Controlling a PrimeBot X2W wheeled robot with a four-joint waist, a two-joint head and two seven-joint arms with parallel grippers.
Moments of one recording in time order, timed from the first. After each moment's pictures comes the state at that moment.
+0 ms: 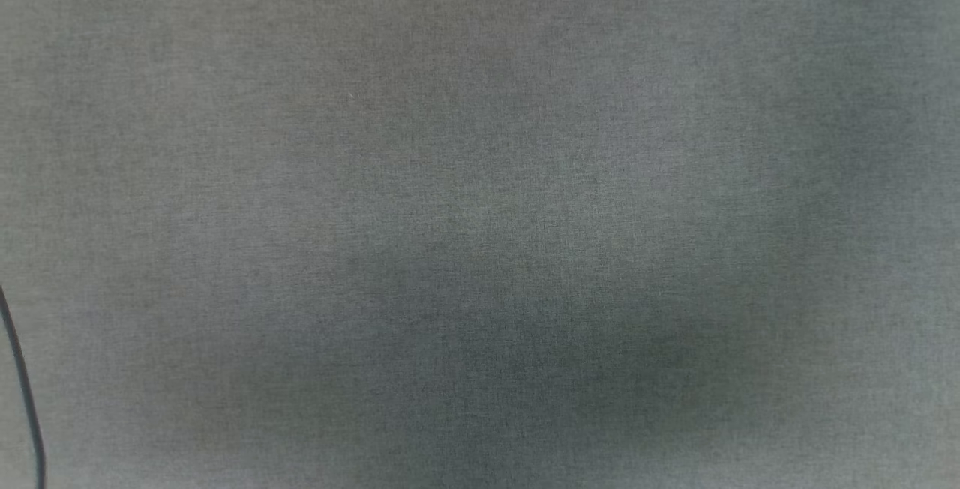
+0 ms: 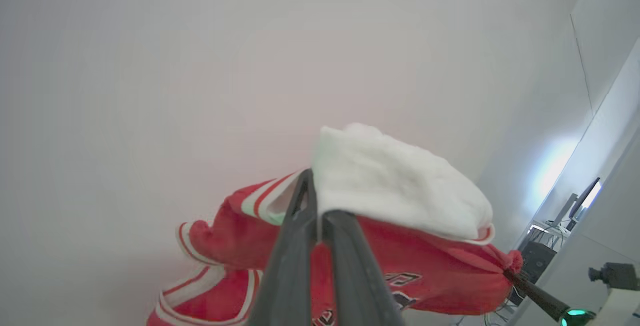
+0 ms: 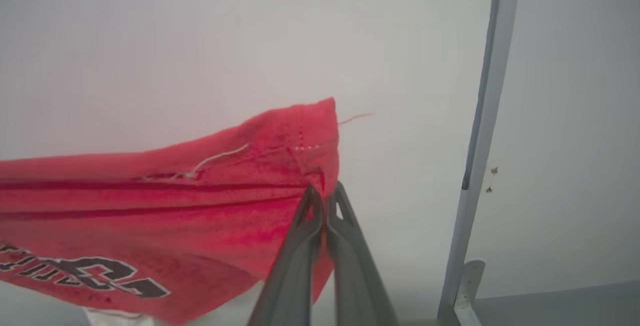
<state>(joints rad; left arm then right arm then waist) -1.68 0.50 -0.72 0.72 -1.46 -0.13 -0.21 -1.53 -0.40 -0.06 0.77 0.47 0.13 0.21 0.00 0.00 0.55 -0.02</state>
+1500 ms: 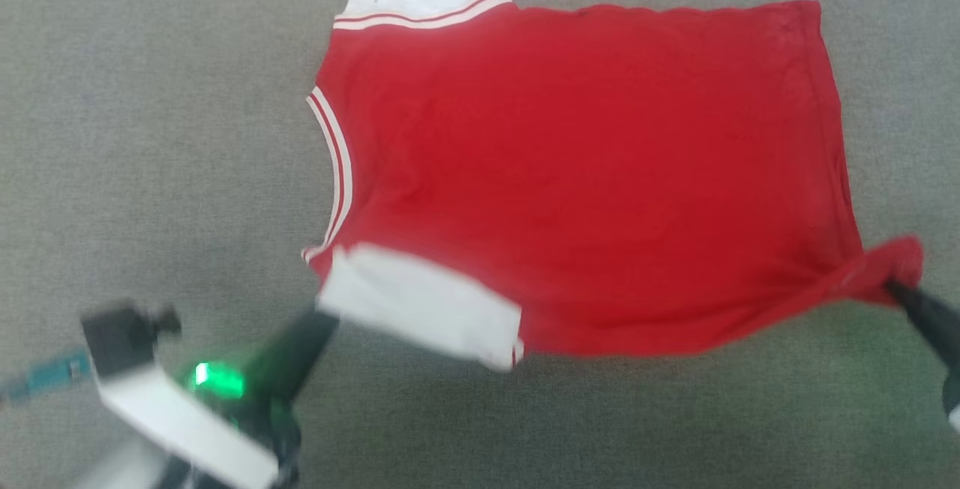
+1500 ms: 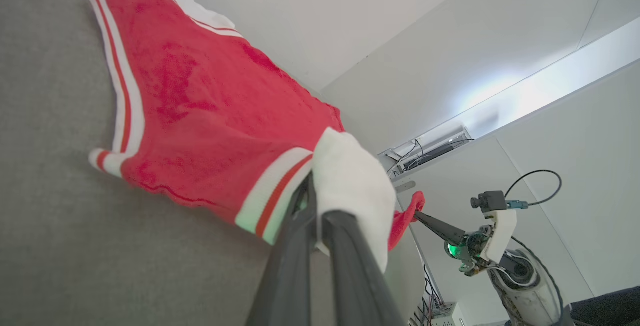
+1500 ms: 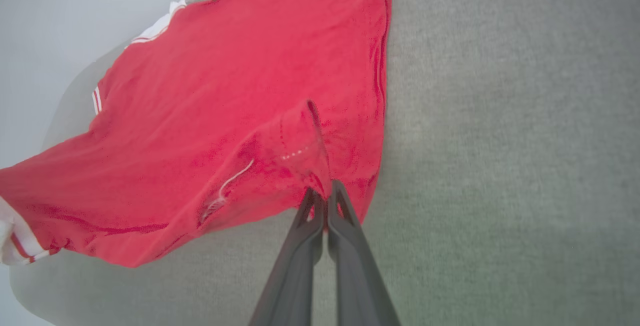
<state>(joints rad) -0.14 0.75 -0.60 -0.26 -1.42 -0.13 -0.24 0.07 -0.41 -0.25 -0.28 0.89 0.13 0.64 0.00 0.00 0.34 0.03</state>
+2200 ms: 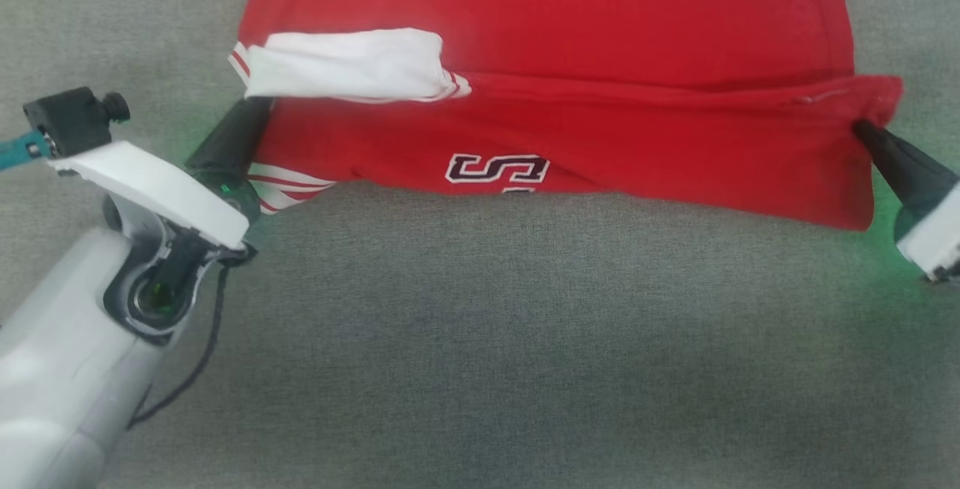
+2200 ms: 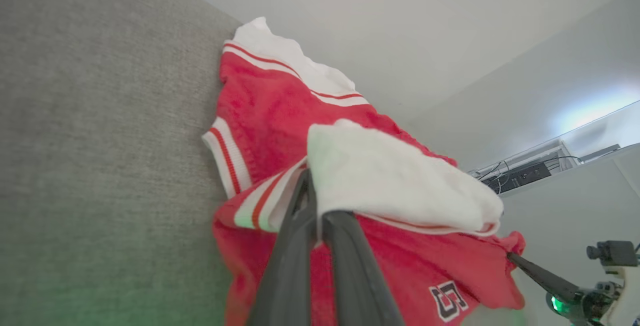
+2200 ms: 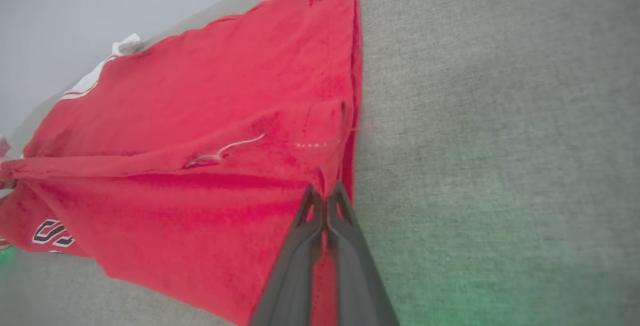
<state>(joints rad) -0.72 0.59 -0.63 0.37 -1.43 -0.13 -0.15 -0.42 -0.39 -0.10 0.07 0.82 0.13 0.55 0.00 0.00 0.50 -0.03</state>
